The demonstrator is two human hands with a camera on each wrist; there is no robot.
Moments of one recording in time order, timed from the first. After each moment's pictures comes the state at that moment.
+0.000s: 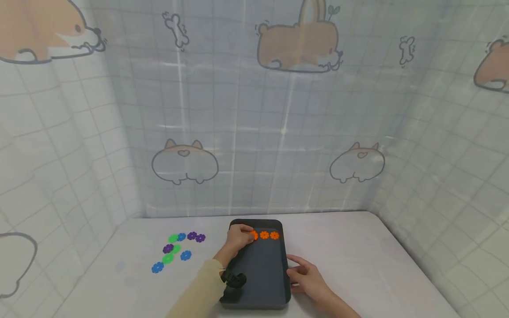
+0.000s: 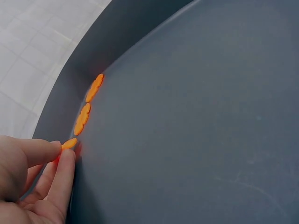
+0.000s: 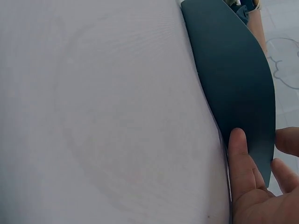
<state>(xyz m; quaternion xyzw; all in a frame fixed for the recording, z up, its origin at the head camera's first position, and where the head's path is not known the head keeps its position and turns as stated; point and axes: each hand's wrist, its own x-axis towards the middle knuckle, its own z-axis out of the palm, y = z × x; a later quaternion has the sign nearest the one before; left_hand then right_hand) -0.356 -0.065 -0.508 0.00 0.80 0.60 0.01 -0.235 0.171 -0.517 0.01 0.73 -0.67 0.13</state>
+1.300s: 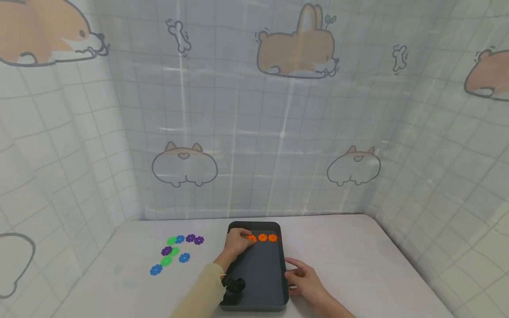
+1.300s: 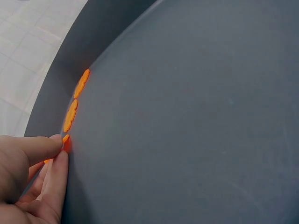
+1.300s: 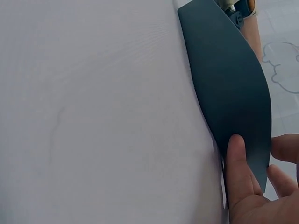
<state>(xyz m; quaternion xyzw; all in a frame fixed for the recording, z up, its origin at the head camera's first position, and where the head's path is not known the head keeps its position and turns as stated) -0.351 -0.066 -0.514 0.02 0.84 0.53 -0.05 -0.230 0.166 -0.519 0.00 0.72 -0.68 0.12</state>
